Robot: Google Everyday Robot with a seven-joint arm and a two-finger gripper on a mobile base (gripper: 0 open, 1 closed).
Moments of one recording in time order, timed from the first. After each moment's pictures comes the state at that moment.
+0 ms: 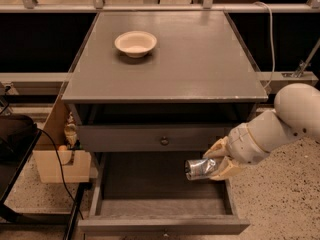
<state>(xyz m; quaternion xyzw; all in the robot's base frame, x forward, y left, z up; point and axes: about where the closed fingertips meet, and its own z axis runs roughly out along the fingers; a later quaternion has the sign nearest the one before) 0.437 -0.142 0.706 -0.72 0.62 0.21 0.23</state>
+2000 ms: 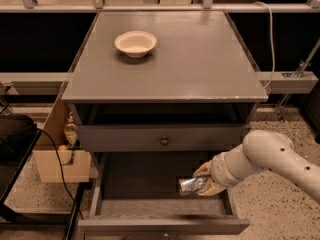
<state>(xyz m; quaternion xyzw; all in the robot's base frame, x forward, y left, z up) 0.457 -0.132 0.568 -0.73 0.63 0.15 0.23</state>
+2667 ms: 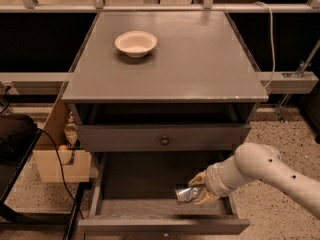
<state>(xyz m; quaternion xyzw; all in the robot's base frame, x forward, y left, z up) 0.448 -0.122 0.521 -0.74 0.61 0.16 0.23</state>
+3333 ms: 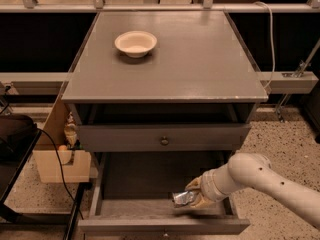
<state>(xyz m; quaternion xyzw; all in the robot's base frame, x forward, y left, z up) 0.454 -0.114 0.474 -0.74 0.62 0.16 0.23</state>
